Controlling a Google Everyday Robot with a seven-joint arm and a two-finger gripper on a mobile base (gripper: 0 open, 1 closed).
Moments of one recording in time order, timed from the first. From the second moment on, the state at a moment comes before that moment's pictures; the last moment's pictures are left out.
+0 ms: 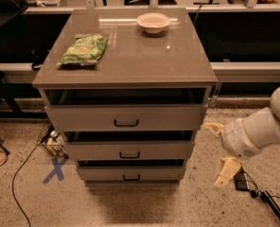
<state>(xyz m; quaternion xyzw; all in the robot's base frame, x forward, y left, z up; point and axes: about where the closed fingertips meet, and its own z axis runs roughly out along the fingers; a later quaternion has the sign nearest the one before) 0.439 -0.194 0.704 -0.65 0.70 0.18 0.24</state>
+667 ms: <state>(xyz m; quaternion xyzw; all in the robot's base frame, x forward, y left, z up) 0.462 -0.180 0.601 -0.68 0.66 0.15 0.27</state>
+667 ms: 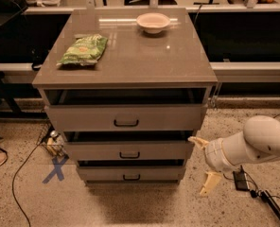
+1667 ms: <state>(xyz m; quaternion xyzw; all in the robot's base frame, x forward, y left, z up) 0.489 -0.173 0.543 -0.69 0.67 0.10 0.26</state>
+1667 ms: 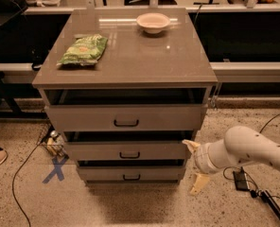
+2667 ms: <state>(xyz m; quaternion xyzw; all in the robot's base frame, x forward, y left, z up) 0.567 -0.138 0.457 -0.69 0.68 0.06 0.25</state>
